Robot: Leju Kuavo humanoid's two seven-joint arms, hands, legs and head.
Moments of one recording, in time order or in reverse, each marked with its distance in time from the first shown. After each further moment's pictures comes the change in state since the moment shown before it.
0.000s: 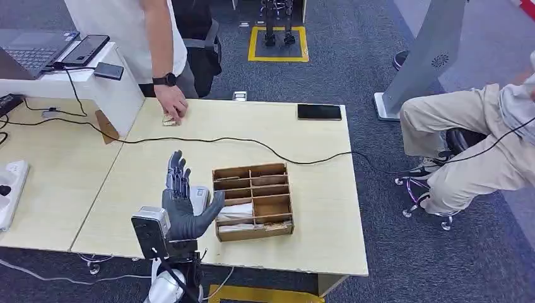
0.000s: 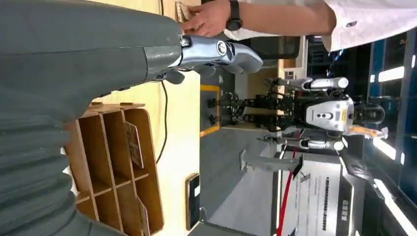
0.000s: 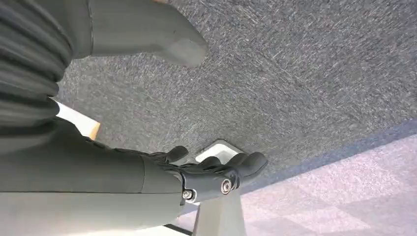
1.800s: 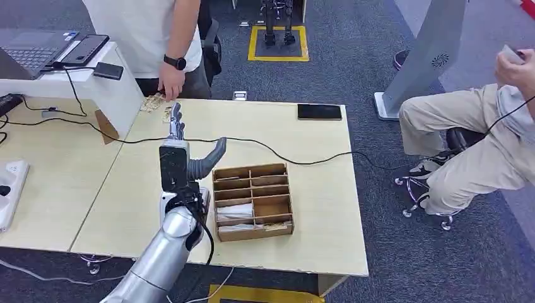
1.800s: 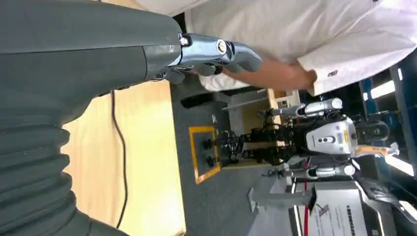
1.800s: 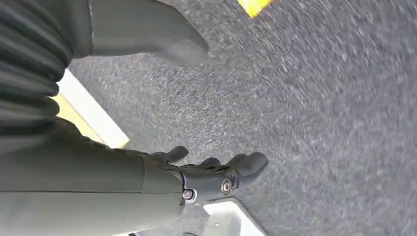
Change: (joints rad) left arm -0.362 0.003 0.051 0.331 -0.105 0.076 0.092; right arm -0.035 -0.012 0.026 0.124 0.176 0.171 0.234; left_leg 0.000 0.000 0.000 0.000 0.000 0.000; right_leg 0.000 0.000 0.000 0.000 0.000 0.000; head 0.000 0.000
